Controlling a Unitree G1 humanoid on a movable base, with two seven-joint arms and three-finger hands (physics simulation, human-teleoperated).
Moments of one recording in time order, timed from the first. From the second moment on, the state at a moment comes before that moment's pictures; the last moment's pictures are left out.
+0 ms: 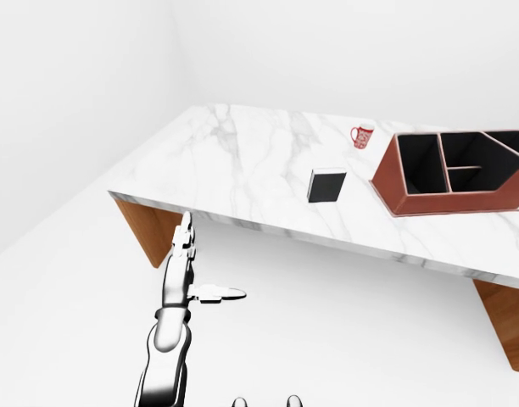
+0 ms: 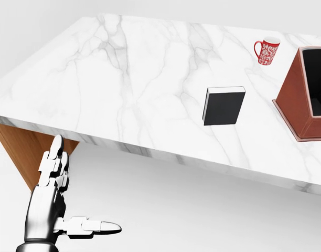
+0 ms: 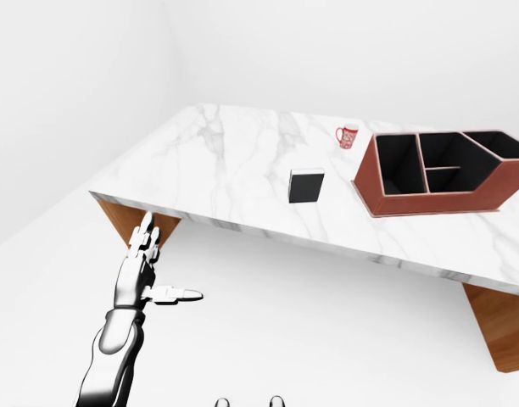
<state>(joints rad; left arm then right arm) 0.11 0.02 0.02 -0.12 0.11 -0.09 -0.03 0.23 -0.58 -1.41 0.01 0.97 0.09 0.24</state>
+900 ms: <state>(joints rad) 0.11 0.02 0.02 -0.13 0.12 -0.09 -0.03 0.23 -0.58 -1.41 0.01 0.95 0.09 0.23</state>
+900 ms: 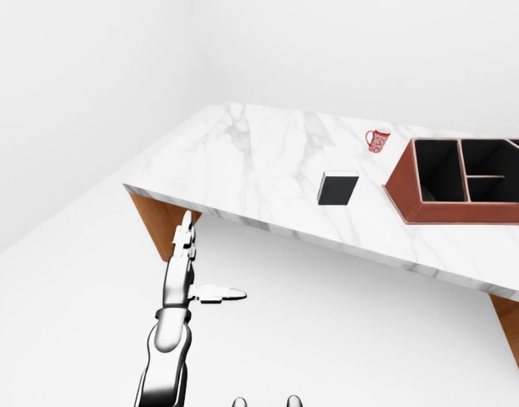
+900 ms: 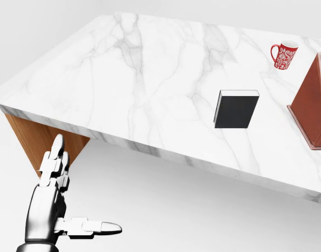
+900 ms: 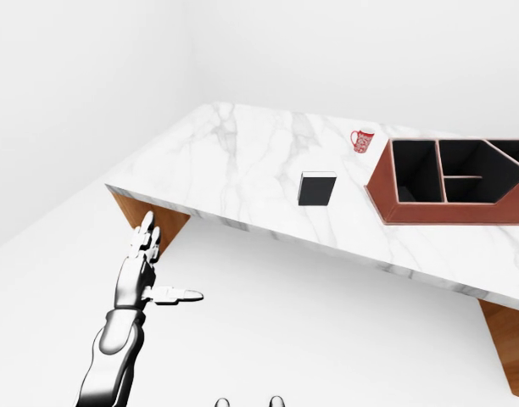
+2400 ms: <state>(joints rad) 0.15 0.01 0.00 -0.18 0.08 -0.09 -0.07 0.22 -0.58 -1.40 0.01 0.93 0.09 0.23</state>
